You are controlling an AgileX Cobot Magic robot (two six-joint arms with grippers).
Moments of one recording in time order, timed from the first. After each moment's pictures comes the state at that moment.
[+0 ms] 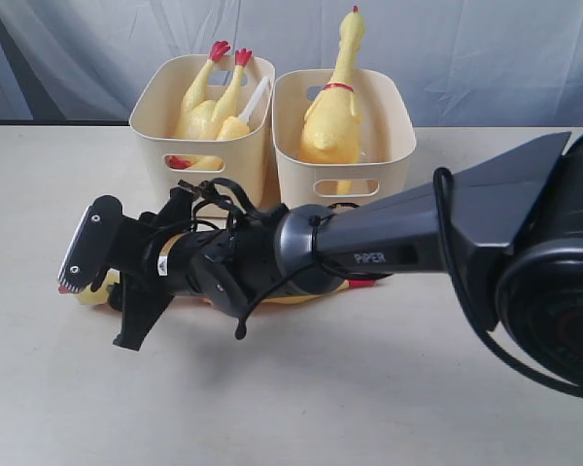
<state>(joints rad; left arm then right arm) -0.34 0.32 -0.55 0.11 0.75 0.09 0.96 2.23 -1.43 0.08 -0.12 -0.66</state>
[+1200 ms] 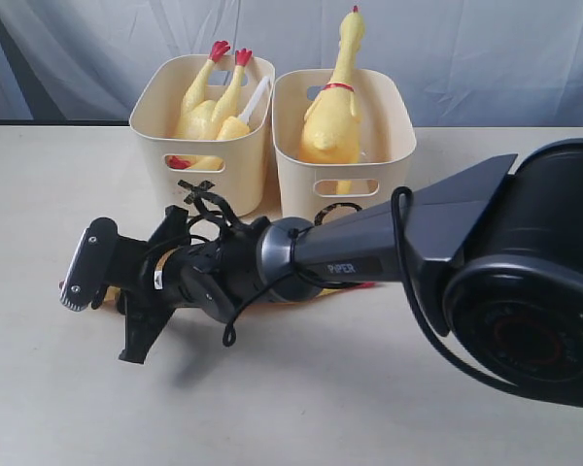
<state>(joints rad) -0.34 0.32 -0.55 0.11 0.75 0.09 0.96 2.32 -1.50 0.05 -0.05 -0.66</state>
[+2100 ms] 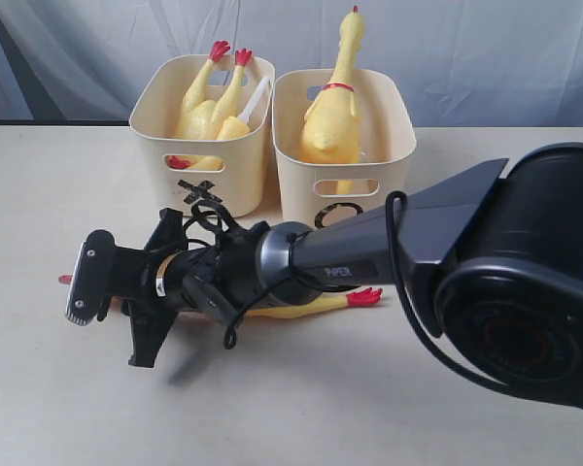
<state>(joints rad) -0.34 0.32 -0.55 0.11 0.75 0.09 0.96 2.33 -1.50 -0.04 -0.06 -0.67</state>
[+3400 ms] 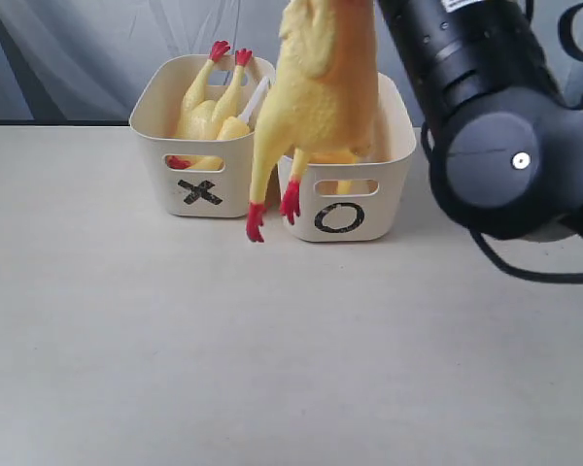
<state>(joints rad) -0.34 0.32 -0.54 0.10 0.75 0.09 0.89 1.48 -0.97 0.68 -1.04 -0.32</state>
